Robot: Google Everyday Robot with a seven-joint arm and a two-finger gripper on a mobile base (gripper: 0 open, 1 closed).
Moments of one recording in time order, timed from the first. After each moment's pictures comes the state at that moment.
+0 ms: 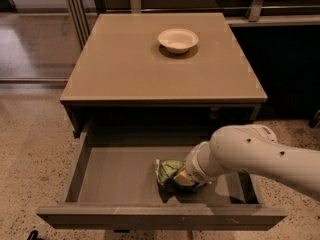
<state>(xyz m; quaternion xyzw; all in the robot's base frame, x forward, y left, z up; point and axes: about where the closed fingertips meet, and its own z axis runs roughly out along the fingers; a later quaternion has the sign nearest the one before) 0.451 -0.067 0.645 -0.48 0.84 0.11 0.22</state>
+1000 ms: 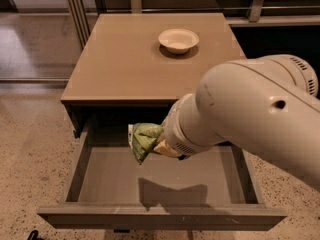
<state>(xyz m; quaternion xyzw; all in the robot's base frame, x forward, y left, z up) 0.428 -0.012 0.845 -0.58 0.76 0.02 0.29</state>
